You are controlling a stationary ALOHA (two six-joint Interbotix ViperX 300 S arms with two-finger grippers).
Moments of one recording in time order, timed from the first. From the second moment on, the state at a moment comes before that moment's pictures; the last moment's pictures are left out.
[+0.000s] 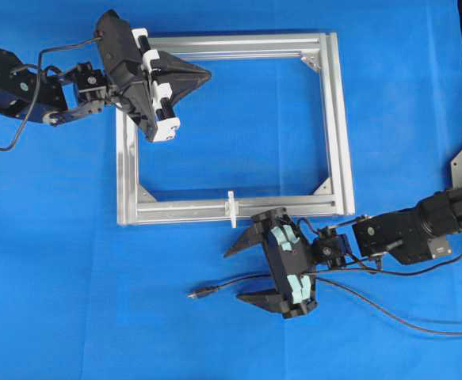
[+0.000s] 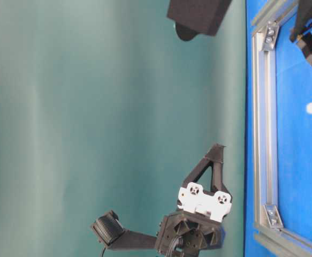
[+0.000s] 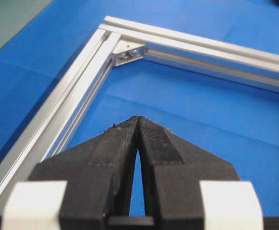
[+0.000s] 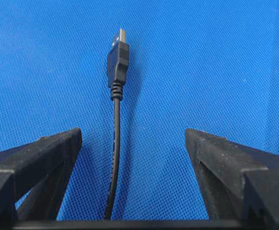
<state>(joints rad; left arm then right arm) 0.28 0.13 0.84 -0.09 -0.75 0.00 0.31 0.32 0.77 0.06 -0.61 0.07</state>
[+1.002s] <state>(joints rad) 0.28 0.13 0.84 -0.09 -0.75 0.00 0.31 0.32 0.77 0.06 -0.62 0.07</state>
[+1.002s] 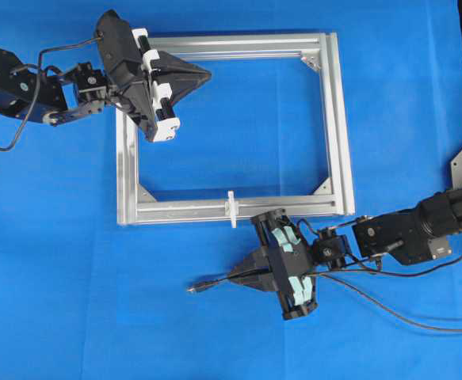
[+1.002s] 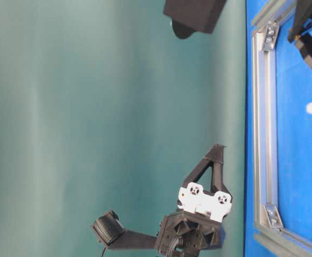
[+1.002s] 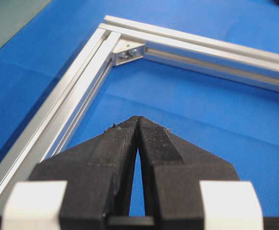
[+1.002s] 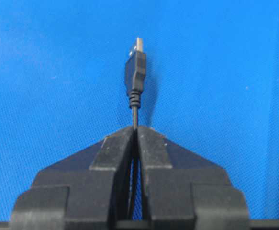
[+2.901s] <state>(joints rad) 0.28 0.13 0.84 -0.09 -0.75 0.00 0.31 0.09 0.75 0.05 -0.36 0.07</state>
